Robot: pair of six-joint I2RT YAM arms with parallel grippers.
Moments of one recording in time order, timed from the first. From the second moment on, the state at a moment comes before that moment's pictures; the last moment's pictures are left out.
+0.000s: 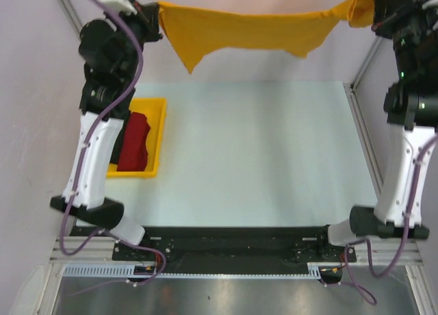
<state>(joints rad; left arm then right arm) -0.35 1.61 2.23 -0.29 -0.15 -0.18 -0.09 1.52 2.27 -0.36 -0.13 0.45</state>
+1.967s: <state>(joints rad) -0.55 1.04 0.33 -0.19 -0.37 -1.07 -0.33 1.15 0.69 -0.67 0.05 0.74</state>
